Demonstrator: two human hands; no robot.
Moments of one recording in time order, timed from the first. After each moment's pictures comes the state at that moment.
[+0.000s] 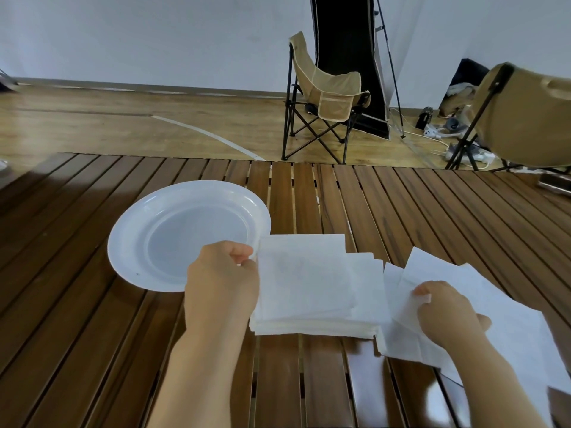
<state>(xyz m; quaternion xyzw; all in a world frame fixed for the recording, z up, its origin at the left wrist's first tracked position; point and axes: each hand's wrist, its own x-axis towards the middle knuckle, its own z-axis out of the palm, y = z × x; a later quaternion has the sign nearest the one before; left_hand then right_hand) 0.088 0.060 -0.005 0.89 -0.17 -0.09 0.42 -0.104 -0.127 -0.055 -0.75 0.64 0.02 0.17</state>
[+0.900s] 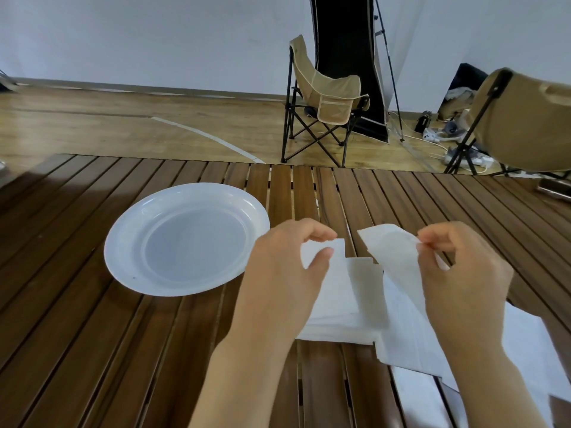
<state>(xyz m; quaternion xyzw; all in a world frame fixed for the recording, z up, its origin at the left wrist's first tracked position) 0.055 0.031 0.012 0.79 -0.43 -0.03 0.43 -0.087 -0.099 -0.004 -0.79 0.37 -0.48 0.09</state>
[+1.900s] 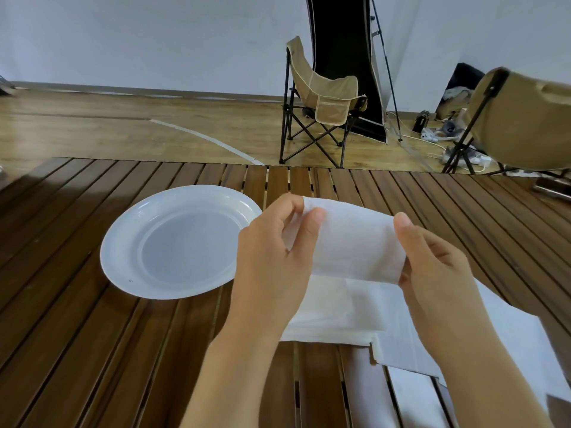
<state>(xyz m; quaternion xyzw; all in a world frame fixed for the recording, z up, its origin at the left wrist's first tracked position) 0.057 0.028 0.026 0.72 -0.41 0.00 0.56 -0.073 -0.077 0.016 -0.62 0.38 -0.37 0.57</state>
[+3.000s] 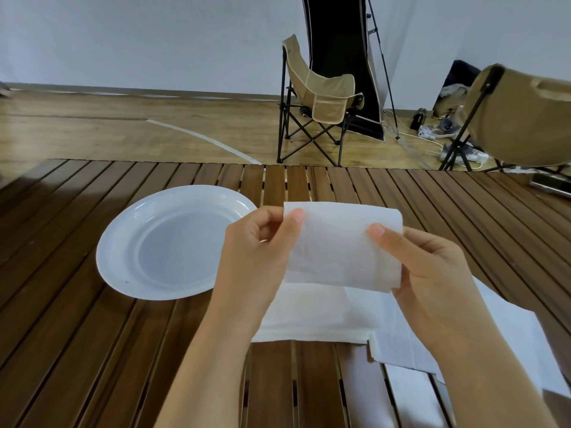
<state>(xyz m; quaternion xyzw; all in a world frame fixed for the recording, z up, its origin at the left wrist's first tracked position) 0.065 0.031 0.023 0.70 -0.29 -0.17 0.63 -0.075 -0.078 0.022 -0.57 0.32 -0.36 0.66</state>
